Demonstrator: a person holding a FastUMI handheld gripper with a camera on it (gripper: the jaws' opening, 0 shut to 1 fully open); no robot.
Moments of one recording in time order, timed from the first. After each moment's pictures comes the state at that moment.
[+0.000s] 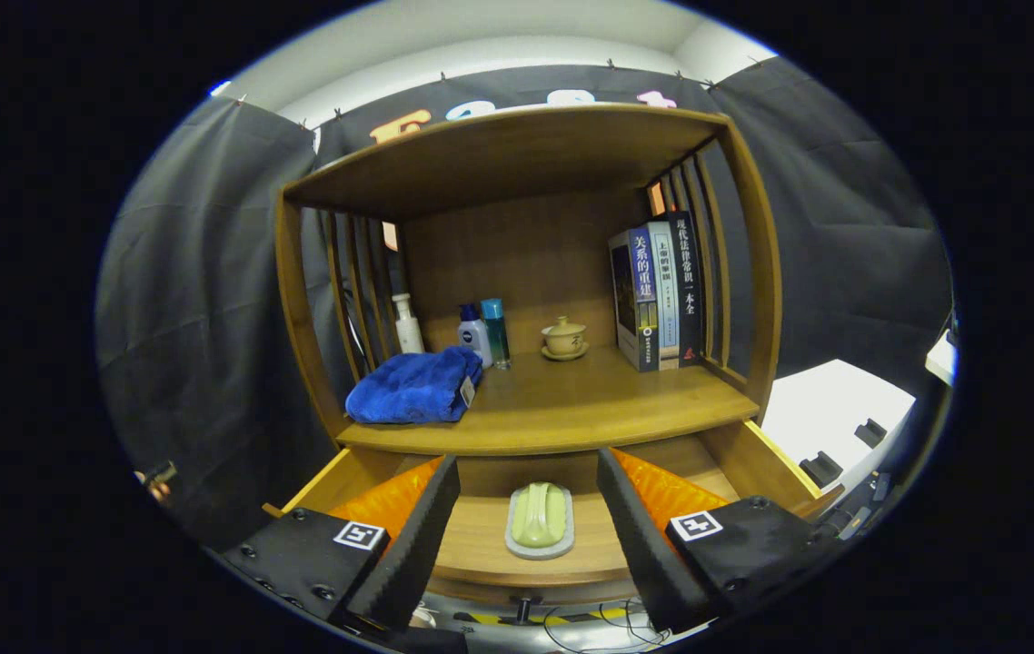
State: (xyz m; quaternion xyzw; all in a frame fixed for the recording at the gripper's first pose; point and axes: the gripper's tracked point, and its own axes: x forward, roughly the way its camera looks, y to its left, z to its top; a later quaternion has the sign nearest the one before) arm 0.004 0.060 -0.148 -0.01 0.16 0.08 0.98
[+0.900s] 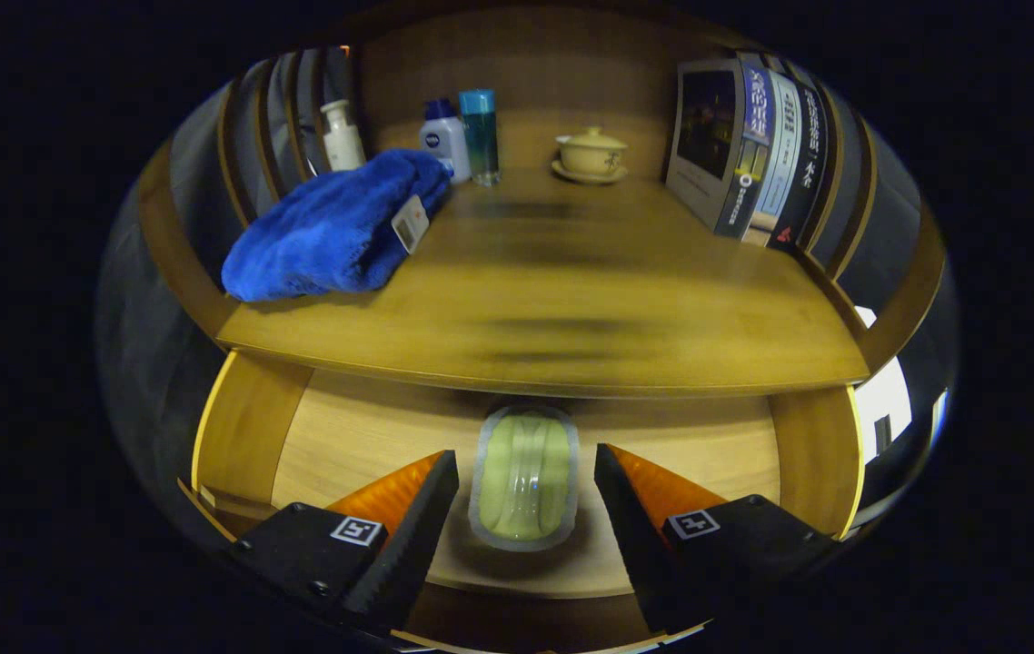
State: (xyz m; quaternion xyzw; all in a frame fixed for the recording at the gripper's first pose) arm 0.085 0.065 -0.294 -0.07 0.47 0.04 0.88
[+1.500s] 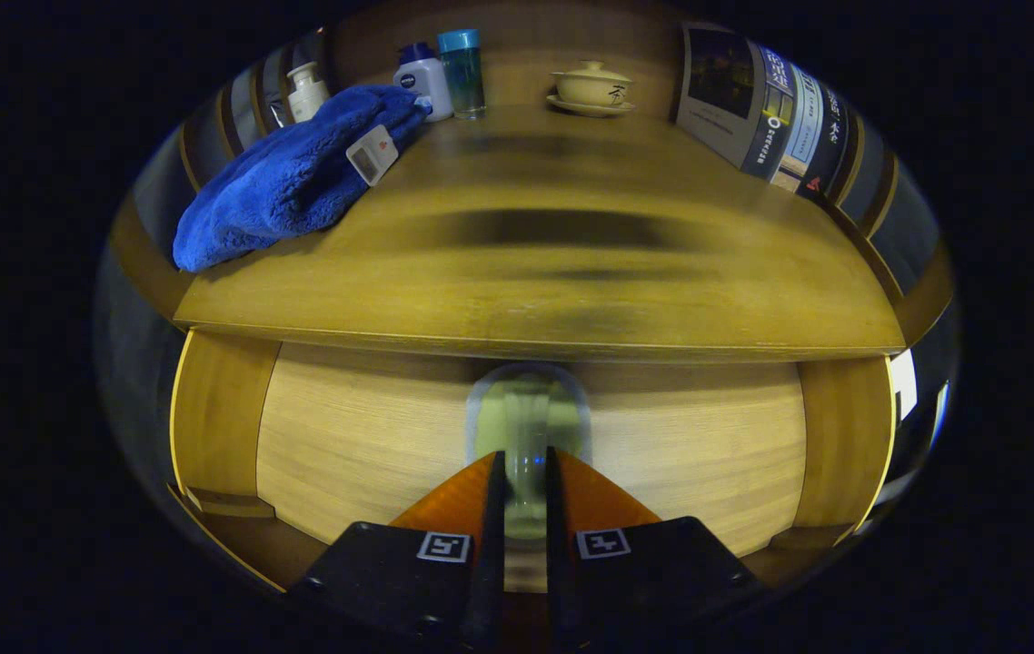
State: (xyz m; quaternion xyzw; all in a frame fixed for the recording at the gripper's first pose) arm 0.078 0.062 -0.327 -0.07 0.54 0.03 0.84
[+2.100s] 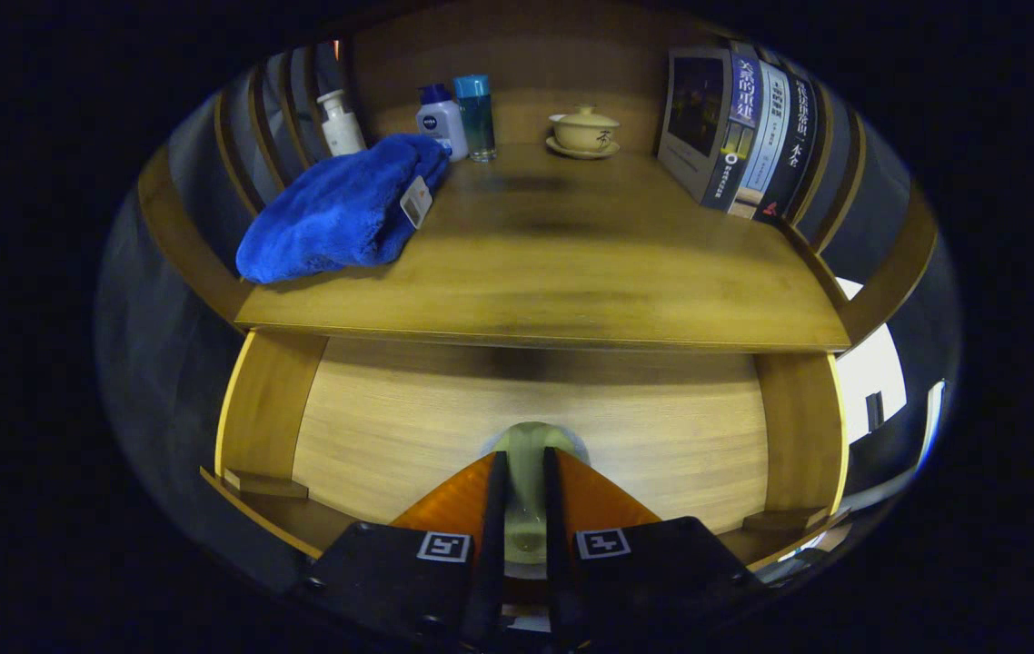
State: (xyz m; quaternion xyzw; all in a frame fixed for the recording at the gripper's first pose) arm 0.047 0.060 -0.252 -0.07 0.50 0.03 0.86
